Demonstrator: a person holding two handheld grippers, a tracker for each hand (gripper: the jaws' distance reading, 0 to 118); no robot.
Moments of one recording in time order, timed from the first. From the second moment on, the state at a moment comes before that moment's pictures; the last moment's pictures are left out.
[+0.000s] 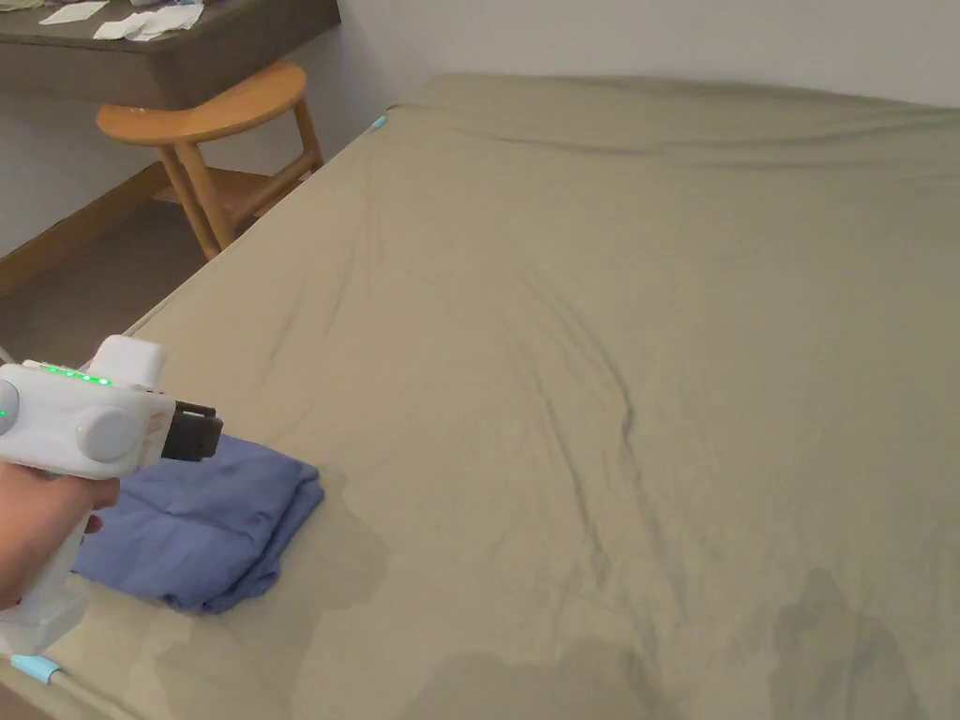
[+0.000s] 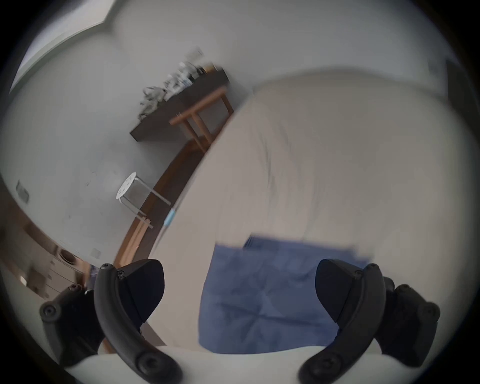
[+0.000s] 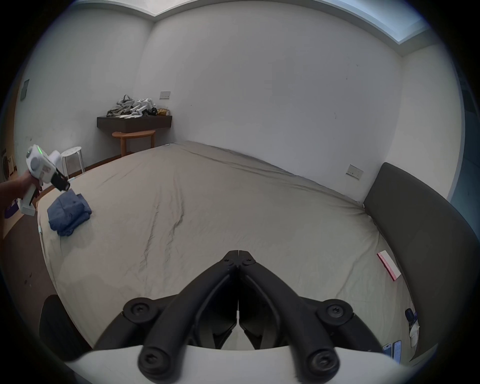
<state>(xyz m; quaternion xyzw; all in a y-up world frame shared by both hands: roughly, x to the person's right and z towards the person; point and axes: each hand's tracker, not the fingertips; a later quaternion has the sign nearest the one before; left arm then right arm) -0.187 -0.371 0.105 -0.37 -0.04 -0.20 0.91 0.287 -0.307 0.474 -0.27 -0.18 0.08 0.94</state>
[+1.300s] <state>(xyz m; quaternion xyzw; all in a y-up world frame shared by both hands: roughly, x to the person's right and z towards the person) 0.153 -0.224 0.522 0.03 -0.32 -0.07 0.95 0.312 -0.208 0.658 -0.06 -0.29 0.14 0.94</state>
